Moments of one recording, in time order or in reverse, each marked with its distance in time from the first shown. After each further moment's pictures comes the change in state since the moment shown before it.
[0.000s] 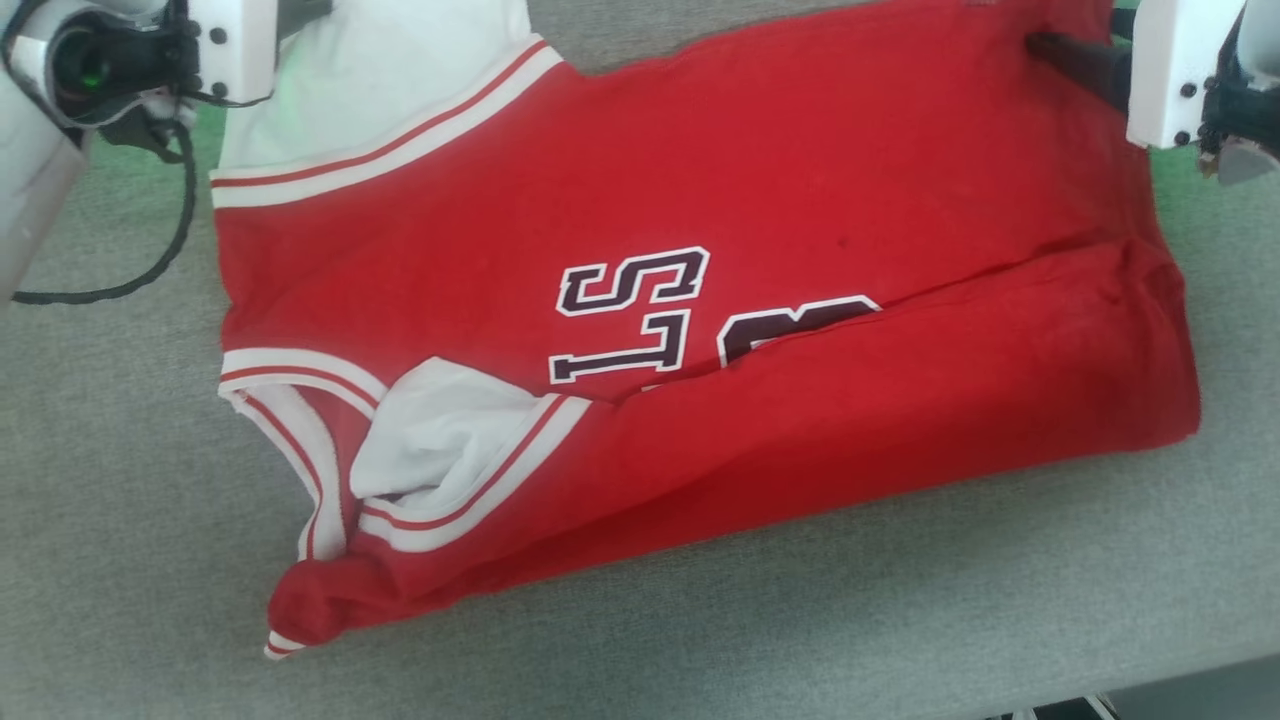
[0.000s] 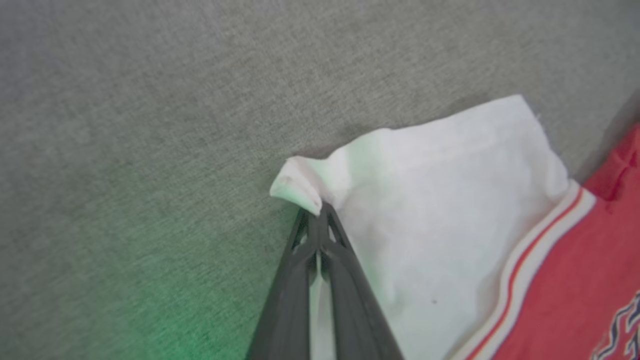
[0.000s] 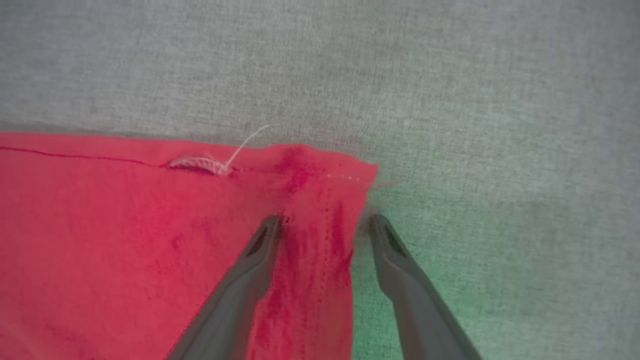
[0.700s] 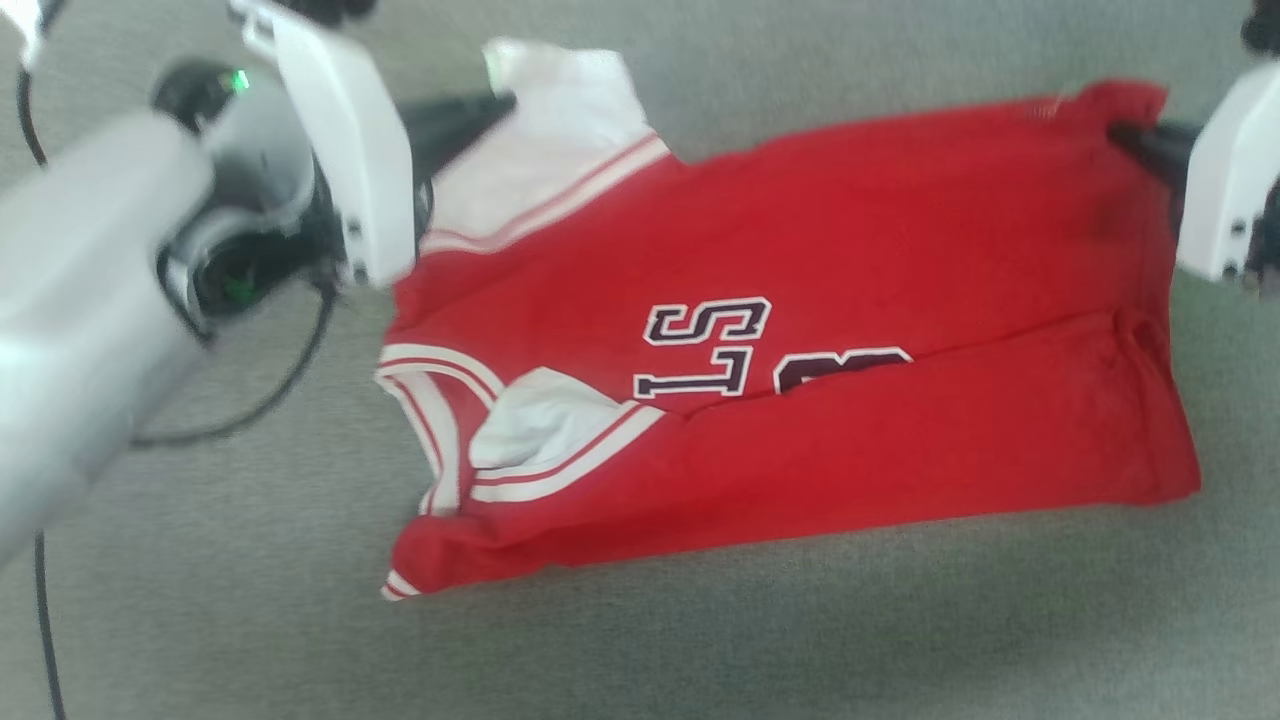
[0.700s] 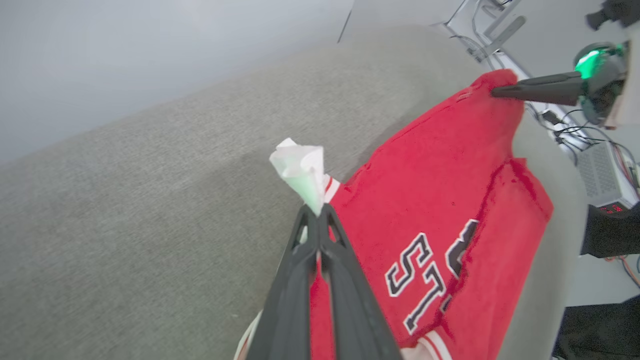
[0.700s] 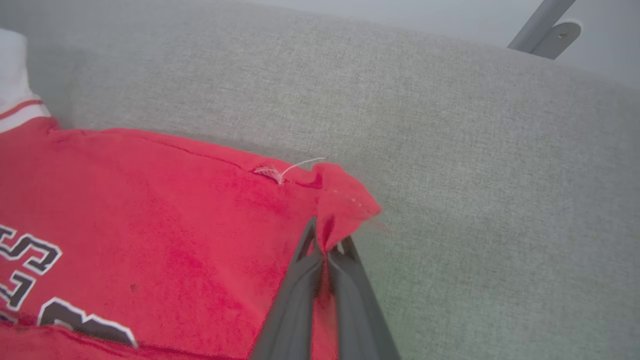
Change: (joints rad) left arm 0.197 0.076 -0.013 -0.362 -0.062 -0.001 -0.375; right arm 0.179 -0.175 0.089 -0.133 0.100 0.000 -0.210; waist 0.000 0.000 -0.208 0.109
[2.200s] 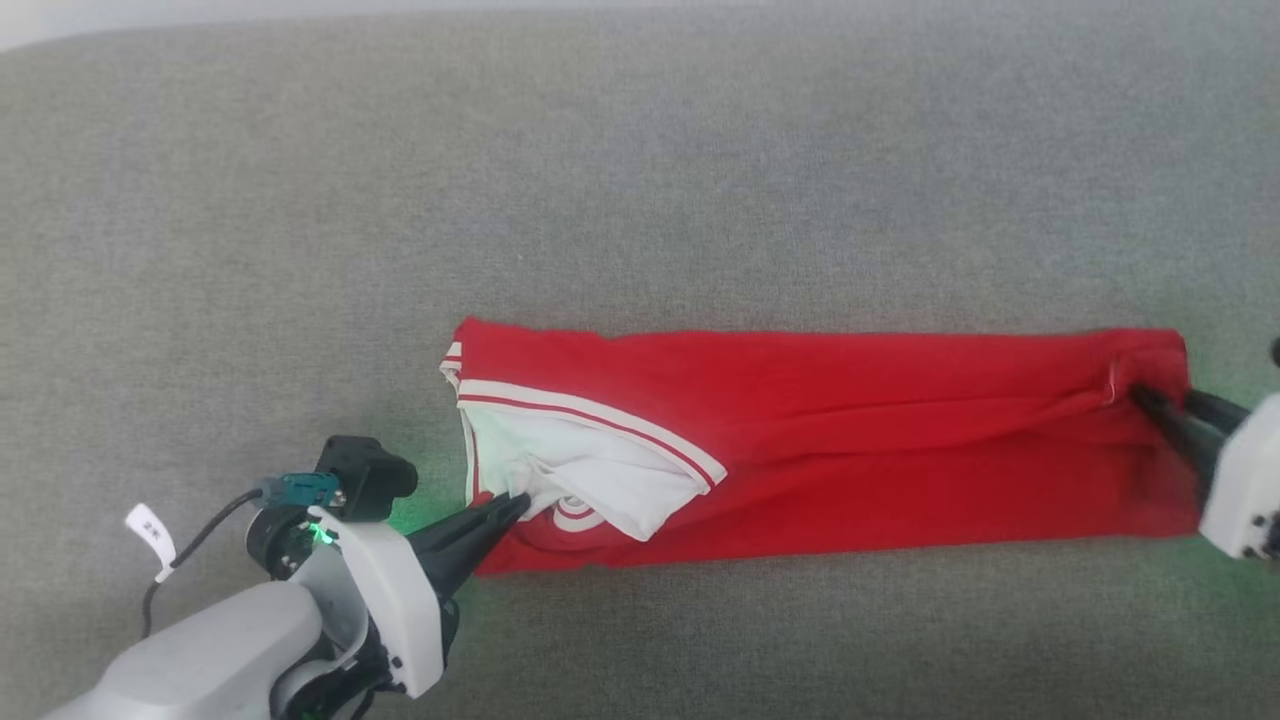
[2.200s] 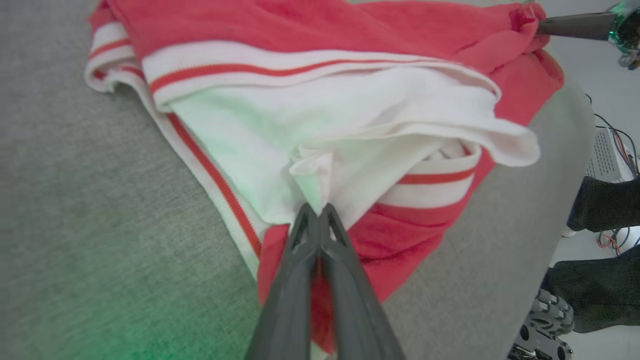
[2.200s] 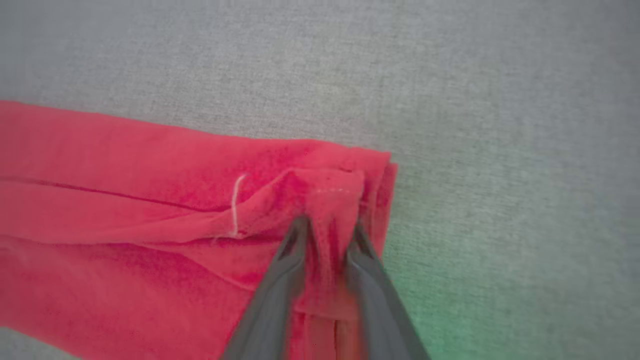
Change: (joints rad) left arm 0.620 0.036 -0.079 -0.066 0.235 0.020 -0.490; right arm 0.582 -0.070 -0.223 -0.152 -0.060 0.000 -0.261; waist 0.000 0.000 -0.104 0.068
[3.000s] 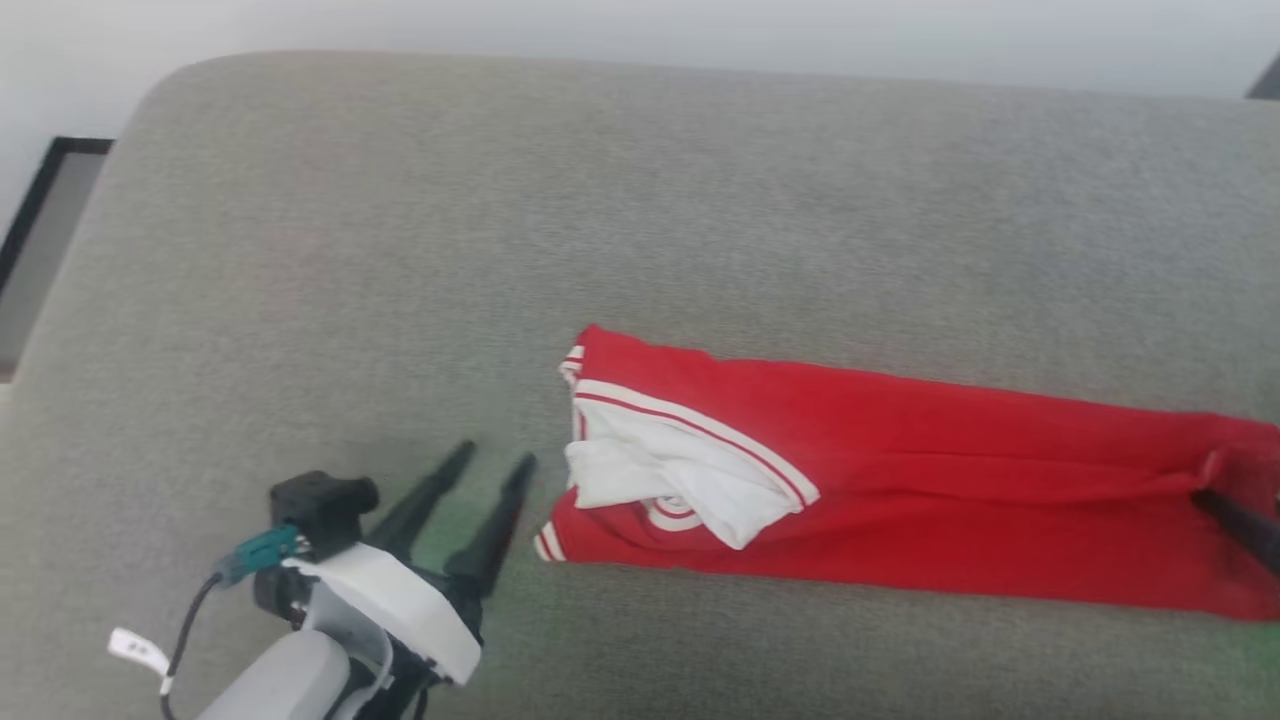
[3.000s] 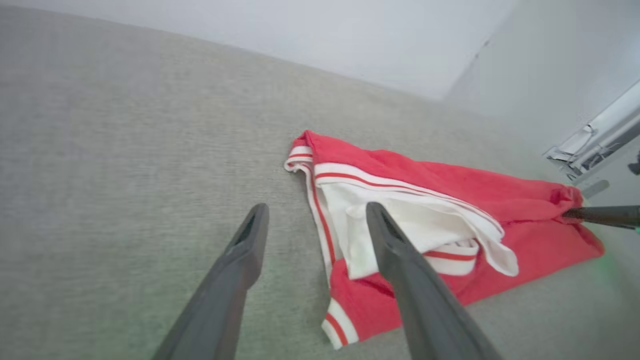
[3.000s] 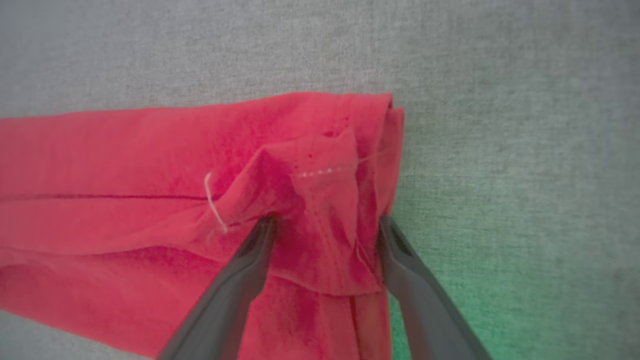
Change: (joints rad) left arm 0.363 -0.231 0.596 -0.029 0.265 0.035 -0.044; right arm 0.154 0.010 -0.216 0.092 0.137 0.000 0.216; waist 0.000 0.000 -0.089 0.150
